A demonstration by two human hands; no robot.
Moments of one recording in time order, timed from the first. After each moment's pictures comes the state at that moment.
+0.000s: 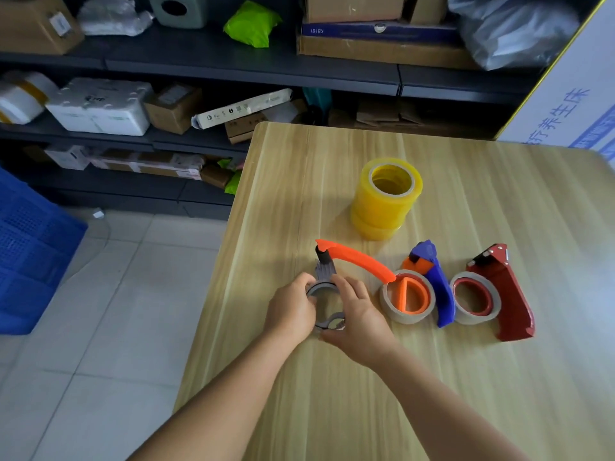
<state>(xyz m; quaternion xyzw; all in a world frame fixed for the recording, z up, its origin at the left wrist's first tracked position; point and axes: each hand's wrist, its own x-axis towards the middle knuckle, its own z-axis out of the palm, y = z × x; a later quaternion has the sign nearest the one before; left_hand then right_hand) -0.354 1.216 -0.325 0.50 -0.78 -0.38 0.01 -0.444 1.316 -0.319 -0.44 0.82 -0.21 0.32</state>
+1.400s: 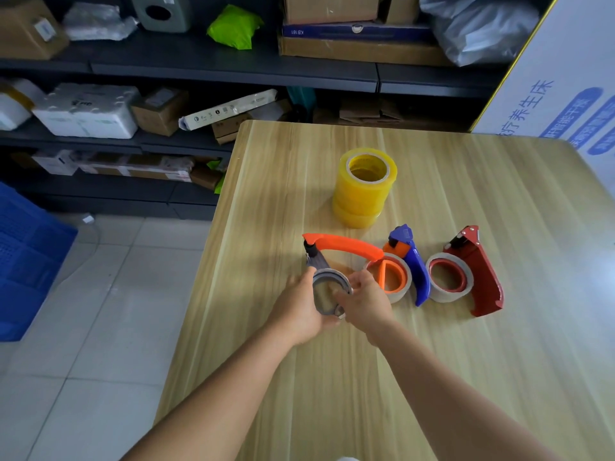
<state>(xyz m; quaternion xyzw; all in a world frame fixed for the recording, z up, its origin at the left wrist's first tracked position) -0.358 1.254 -0.325 0.41 -0.80 -0.44 -0.05 -0.458 1.335 -0.317 -0.16 0.85 -0.33 0.37</state>
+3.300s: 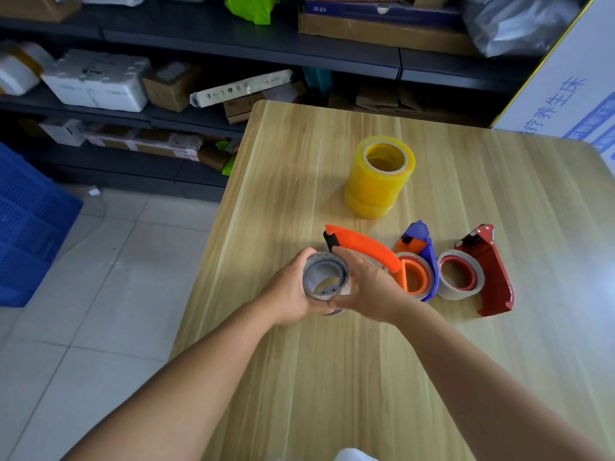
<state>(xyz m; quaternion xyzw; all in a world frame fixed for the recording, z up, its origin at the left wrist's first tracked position) -0.336 1.231 -0.328 0.33 -0.78 -0.52 0.02 -0.477 1.334 -0.301 -0.49 0.79 -0.18 0.33</state>
